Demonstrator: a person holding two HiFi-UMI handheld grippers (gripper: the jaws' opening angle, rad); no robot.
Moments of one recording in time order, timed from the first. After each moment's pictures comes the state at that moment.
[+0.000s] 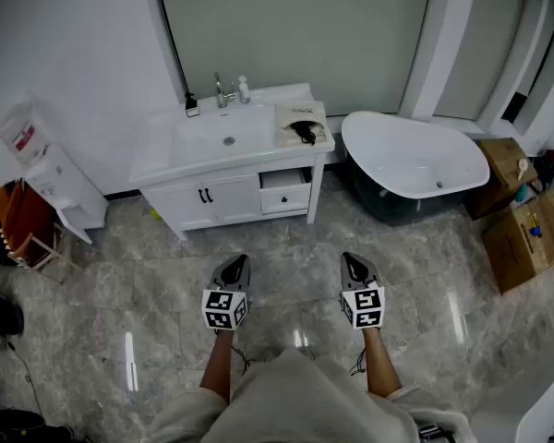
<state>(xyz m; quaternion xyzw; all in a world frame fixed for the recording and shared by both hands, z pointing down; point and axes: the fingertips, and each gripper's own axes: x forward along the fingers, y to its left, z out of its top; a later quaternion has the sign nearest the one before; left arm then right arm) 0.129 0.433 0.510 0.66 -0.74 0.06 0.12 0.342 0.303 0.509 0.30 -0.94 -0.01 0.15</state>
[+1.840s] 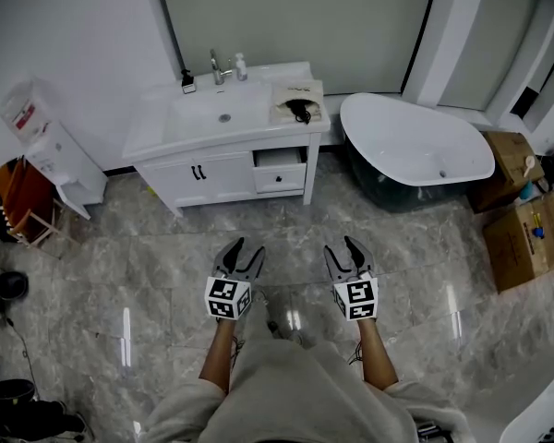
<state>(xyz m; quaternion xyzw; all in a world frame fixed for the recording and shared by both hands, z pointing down) 0.209 0.402 0.529 0.68 -0.73 0.06 0.12 0.375 0.290 0.526 0.26 -0.96 -0.02 0.14</state>
